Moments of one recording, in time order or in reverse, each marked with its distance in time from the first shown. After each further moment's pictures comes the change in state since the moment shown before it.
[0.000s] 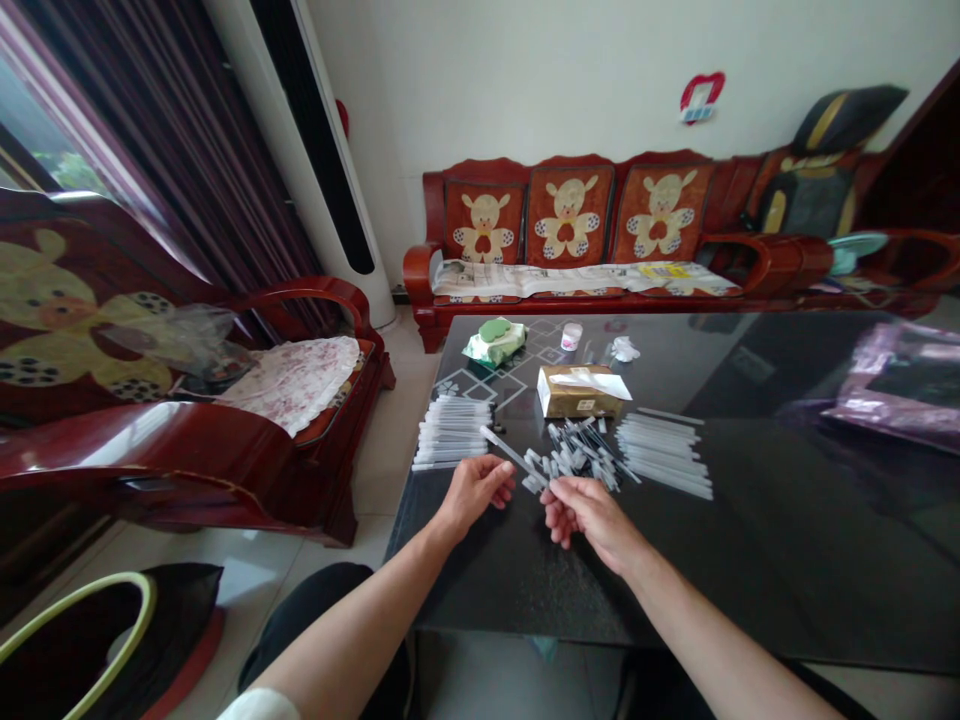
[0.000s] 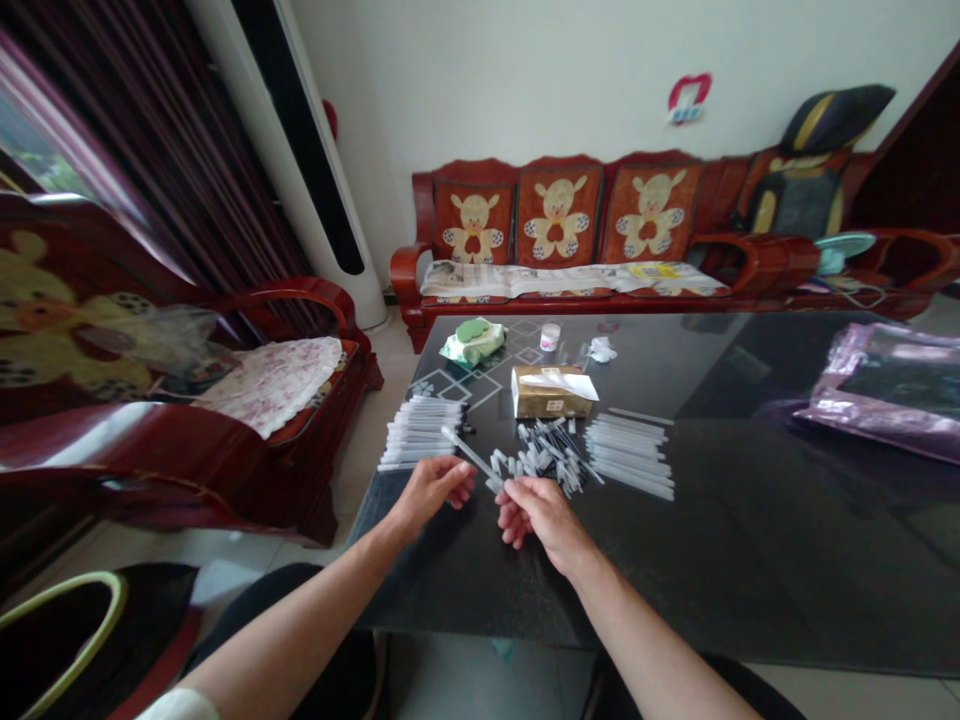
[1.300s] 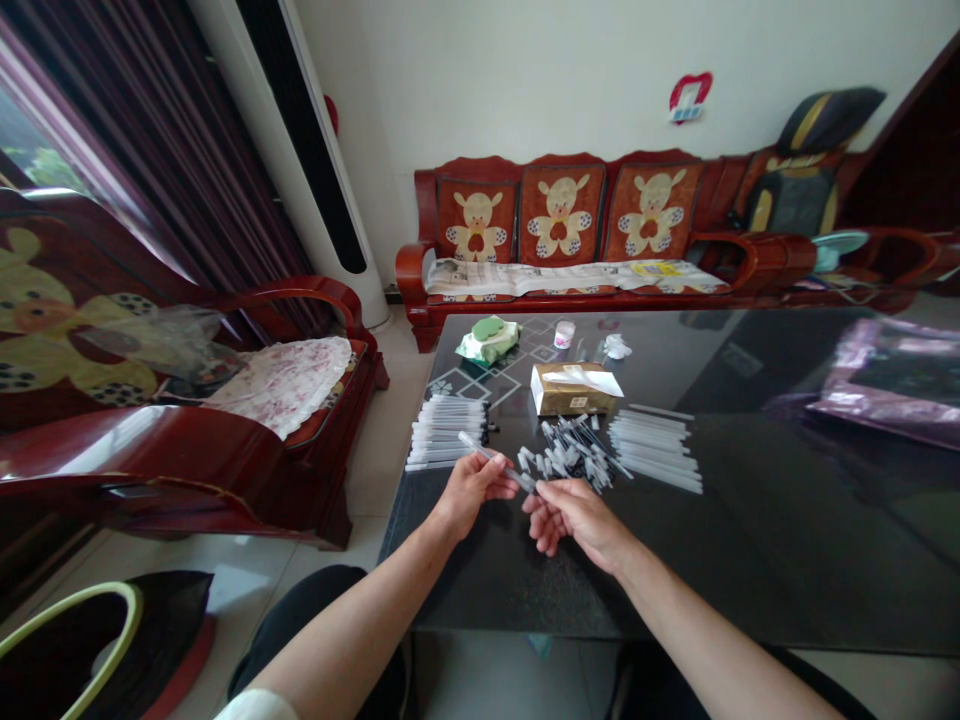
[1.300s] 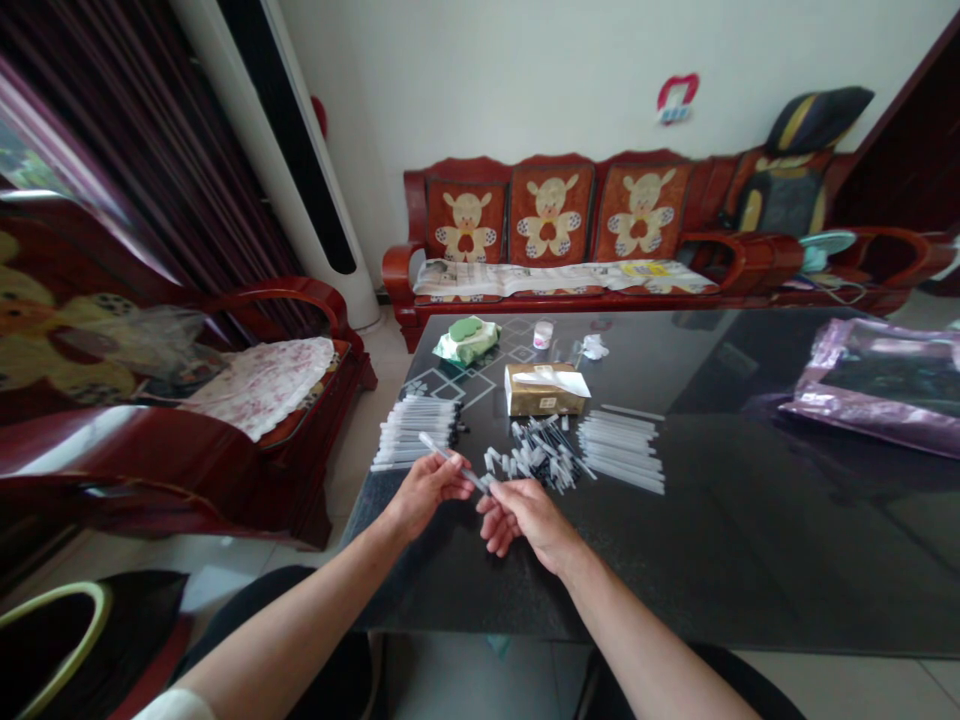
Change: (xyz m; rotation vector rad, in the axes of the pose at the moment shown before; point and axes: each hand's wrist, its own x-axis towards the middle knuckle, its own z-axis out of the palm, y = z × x) left_hand 0.001 0.000 0.010 -0.454 -0.016 -0.054; right_hand -0.003 -0.002 0.006 0.018 -0.121 0.059
